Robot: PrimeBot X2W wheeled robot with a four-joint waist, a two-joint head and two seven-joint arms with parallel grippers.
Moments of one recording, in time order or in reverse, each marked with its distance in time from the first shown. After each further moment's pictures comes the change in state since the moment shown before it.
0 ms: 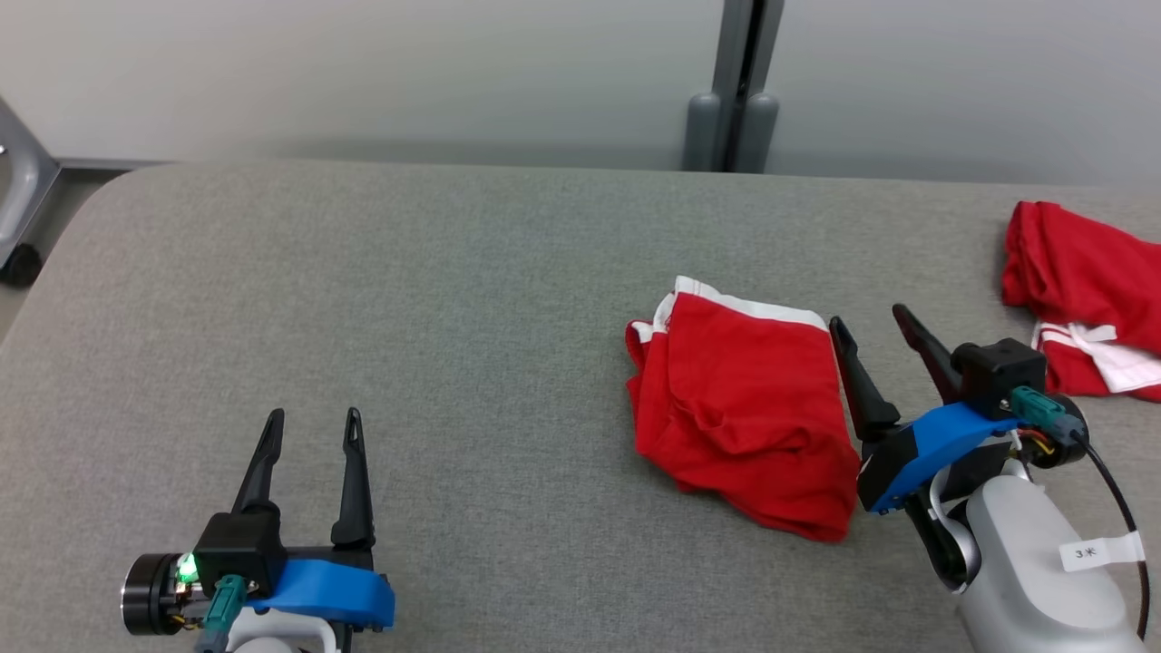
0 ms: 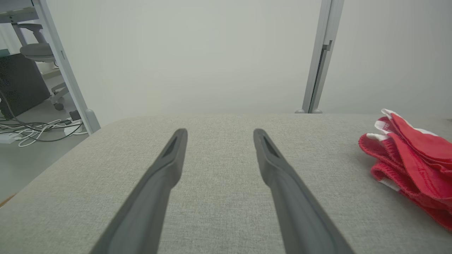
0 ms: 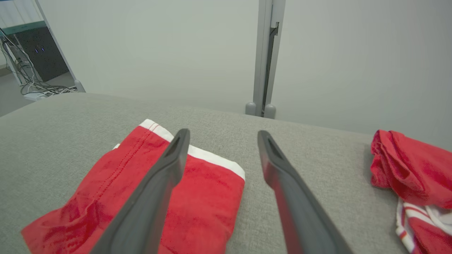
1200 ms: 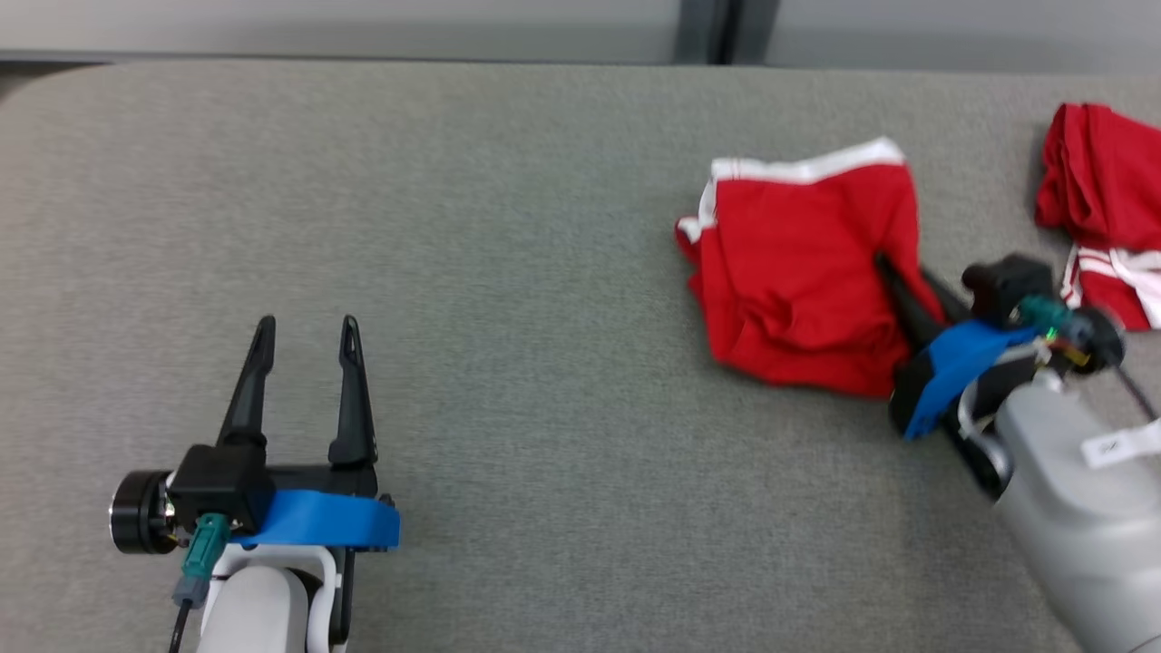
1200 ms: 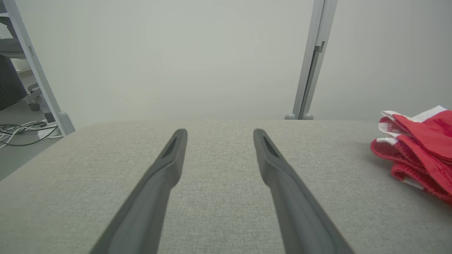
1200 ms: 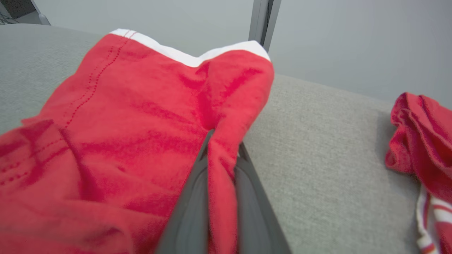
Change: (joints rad) left arm -0.104 -0.002 -0.023 -0.066 -0.039 0.007 0.000; right arm -0.250 -0.097 0.224 0.332 0.099 0.000 -0.044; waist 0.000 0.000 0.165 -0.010
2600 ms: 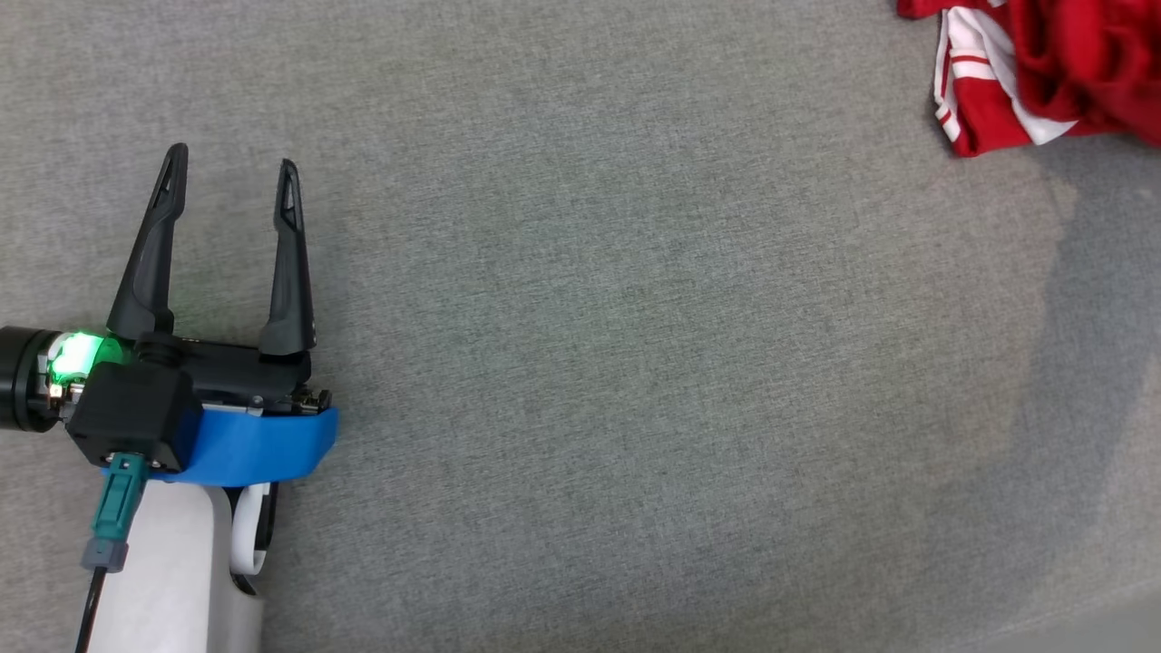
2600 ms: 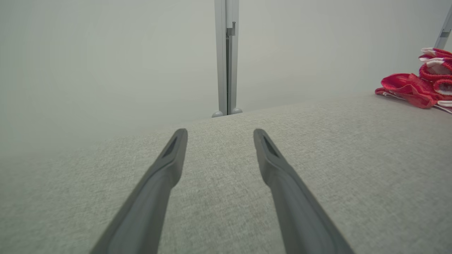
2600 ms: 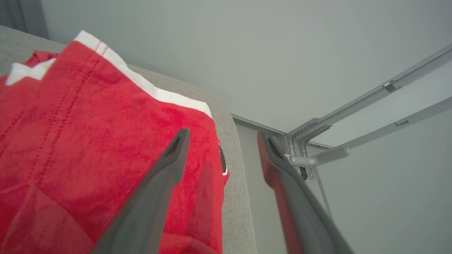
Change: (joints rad) left arm -0.158 0.127 -0.019 -0.194 0.085 -0.020 -0.003; right arm -0.614 -0.346 0.261 0.292 0.140 0.000 0.033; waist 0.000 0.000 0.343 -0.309
